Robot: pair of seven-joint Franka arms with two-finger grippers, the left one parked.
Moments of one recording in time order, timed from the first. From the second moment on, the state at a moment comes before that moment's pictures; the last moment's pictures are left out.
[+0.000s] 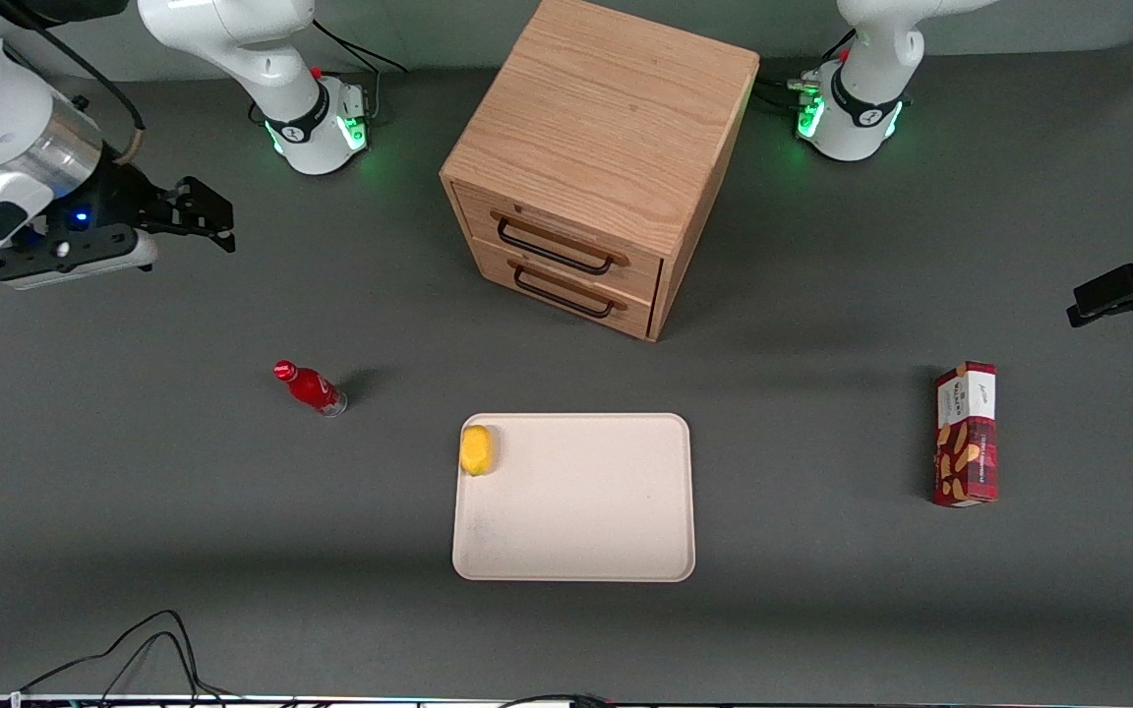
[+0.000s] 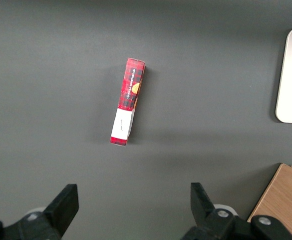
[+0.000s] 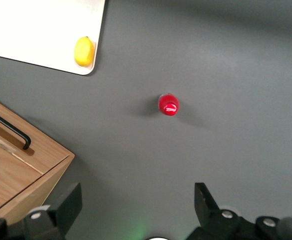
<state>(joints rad) 0.13 -0.05 0.09 -1.64 0.04 1.53 0.03</state>
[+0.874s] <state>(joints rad) 0.14 0.01 0.36 -1.62 0.09 1.60 -0.39</state>
